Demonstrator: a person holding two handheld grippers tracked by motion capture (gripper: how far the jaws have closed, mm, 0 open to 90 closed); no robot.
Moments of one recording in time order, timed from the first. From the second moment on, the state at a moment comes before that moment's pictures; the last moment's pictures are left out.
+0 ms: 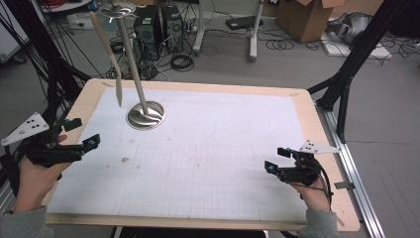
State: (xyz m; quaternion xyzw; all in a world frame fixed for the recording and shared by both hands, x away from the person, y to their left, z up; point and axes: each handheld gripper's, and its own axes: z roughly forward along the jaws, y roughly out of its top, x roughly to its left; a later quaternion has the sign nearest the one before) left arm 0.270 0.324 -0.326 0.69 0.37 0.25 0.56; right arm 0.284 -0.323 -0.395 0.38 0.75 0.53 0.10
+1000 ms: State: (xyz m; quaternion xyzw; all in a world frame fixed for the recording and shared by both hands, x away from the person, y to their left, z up) left arm 0.262 0.303 -0.351 0.71 0.36 0.26 0.55; right arm 0.263 -0.329 -0.365 0.32 0.72 0.60 0.14
